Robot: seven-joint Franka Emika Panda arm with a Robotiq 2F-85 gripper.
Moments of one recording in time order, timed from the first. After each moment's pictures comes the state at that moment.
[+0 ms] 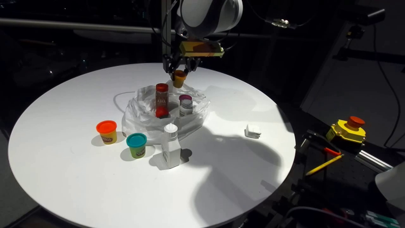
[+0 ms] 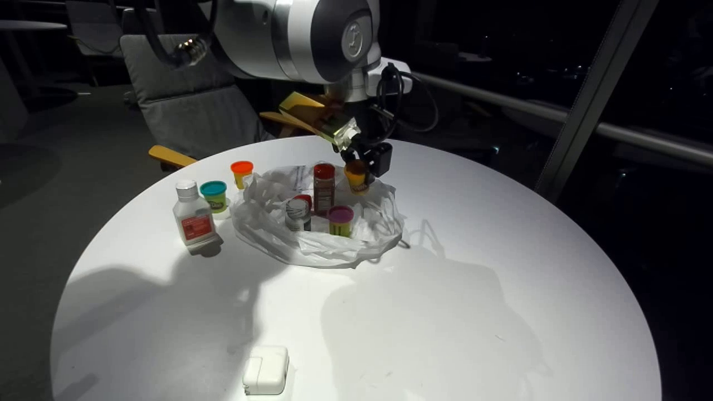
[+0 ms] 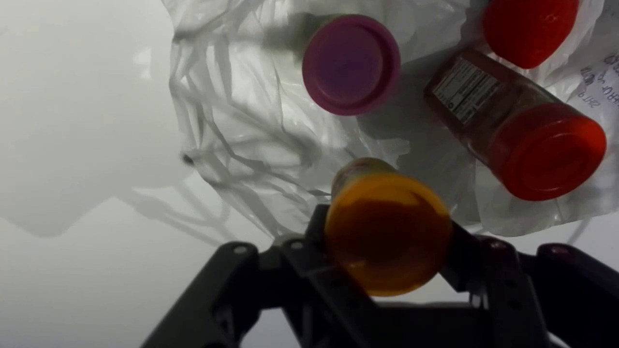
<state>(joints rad) 0.12 0.64 -0.13 -1.83 -0.01 2.73 0.38</state>
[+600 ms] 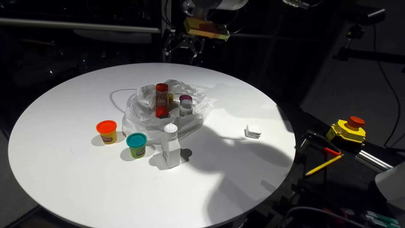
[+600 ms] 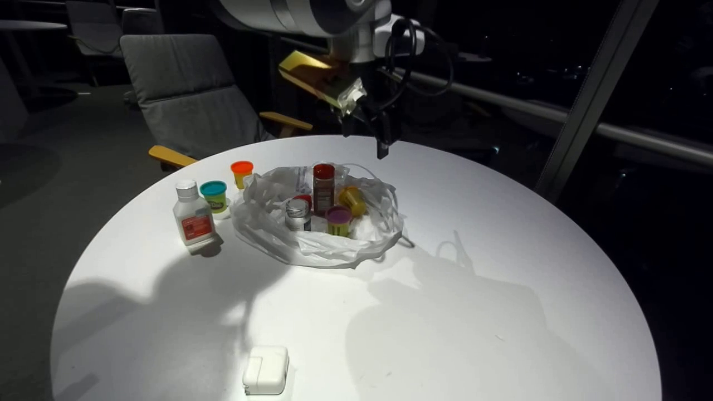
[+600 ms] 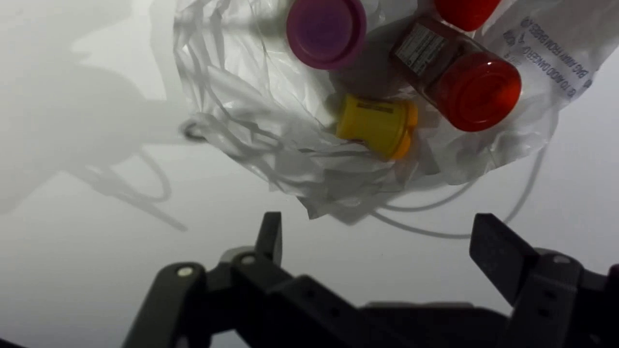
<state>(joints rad) 0.08 0.50 -0.09 -1.89 0.04 2.72 0.34</state>
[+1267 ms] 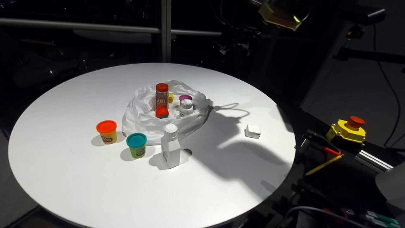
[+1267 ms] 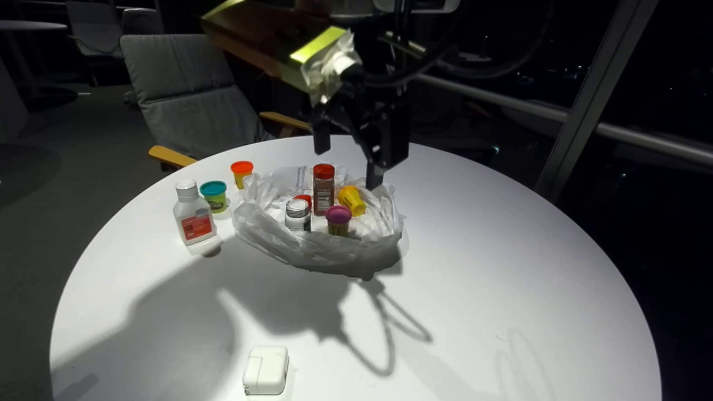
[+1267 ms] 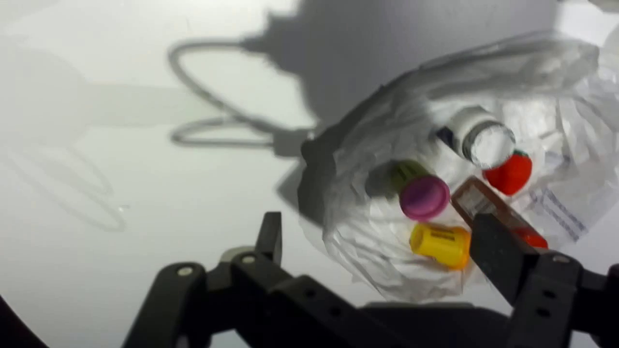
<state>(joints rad) -0.03 0.02 -0.09 -2.45 0.09 2.67 0.10</state>
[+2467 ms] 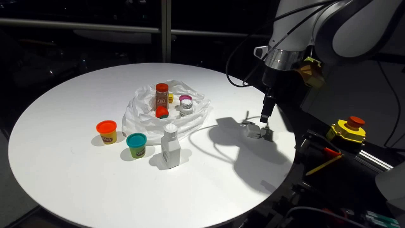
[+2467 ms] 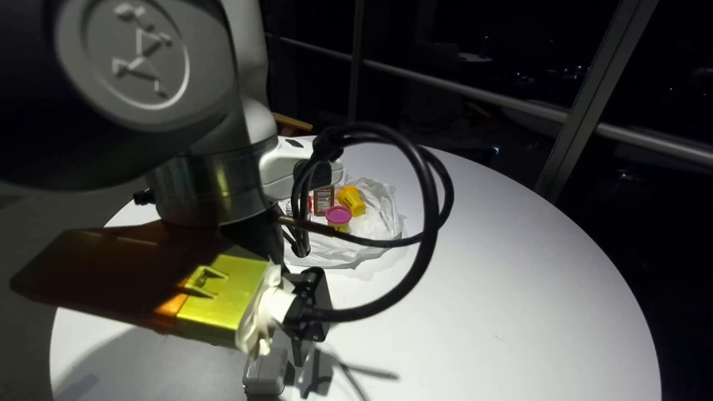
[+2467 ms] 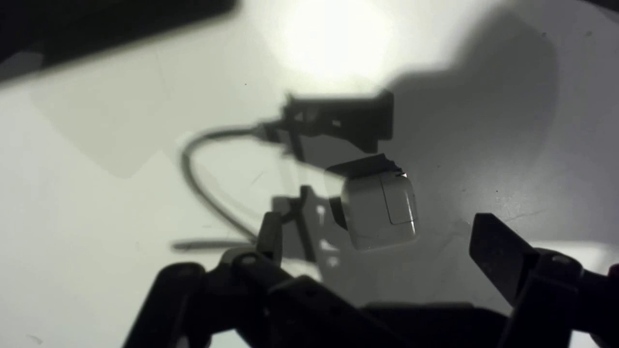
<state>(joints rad) -0.07 0.10 -0.09 -2.76 -0.44 2.83 0.03</state>
